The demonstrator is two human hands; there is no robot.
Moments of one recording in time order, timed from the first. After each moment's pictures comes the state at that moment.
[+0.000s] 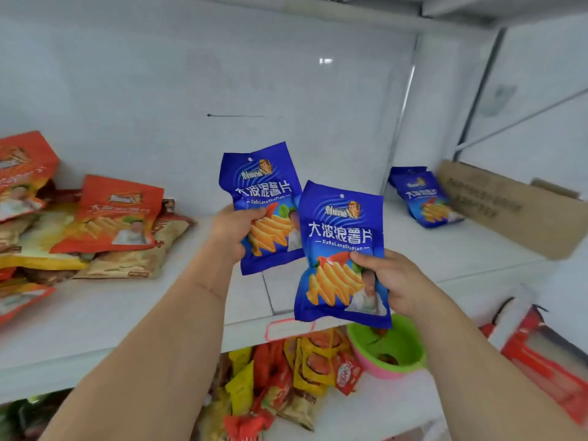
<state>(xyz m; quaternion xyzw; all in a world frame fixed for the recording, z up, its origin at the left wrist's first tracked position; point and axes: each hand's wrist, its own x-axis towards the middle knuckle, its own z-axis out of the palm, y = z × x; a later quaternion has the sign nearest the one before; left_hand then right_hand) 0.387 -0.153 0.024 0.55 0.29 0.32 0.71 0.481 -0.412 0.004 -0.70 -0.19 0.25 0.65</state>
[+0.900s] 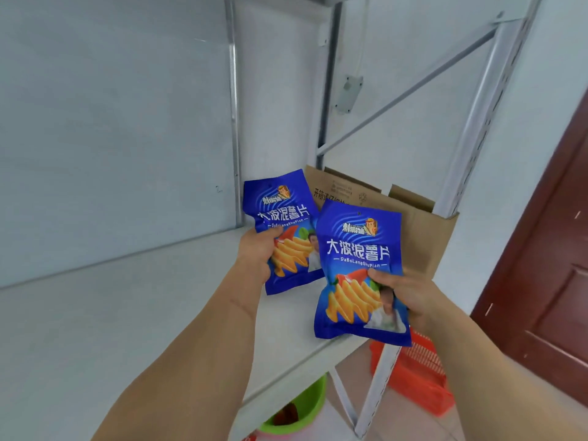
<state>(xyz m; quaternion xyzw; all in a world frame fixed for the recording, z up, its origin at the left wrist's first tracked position) 0.801 -0.356 -0.007 0.54 0.24 0.17 0.79 0.804 -0.626 -0.024 -0.74 -0.04 0.13 0.66</state>
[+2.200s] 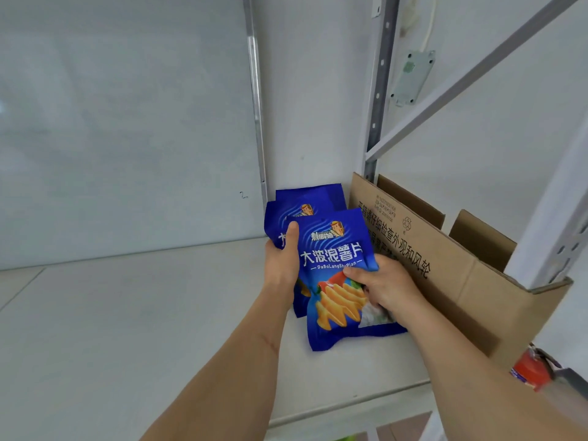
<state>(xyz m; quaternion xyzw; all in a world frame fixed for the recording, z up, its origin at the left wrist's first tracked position) 0.877 -0.396 -0.026 0.52 0.34 0.34 0.71 0.965 -0.553 -0.029 -0.73 -0.23 0.21 0.60</state>
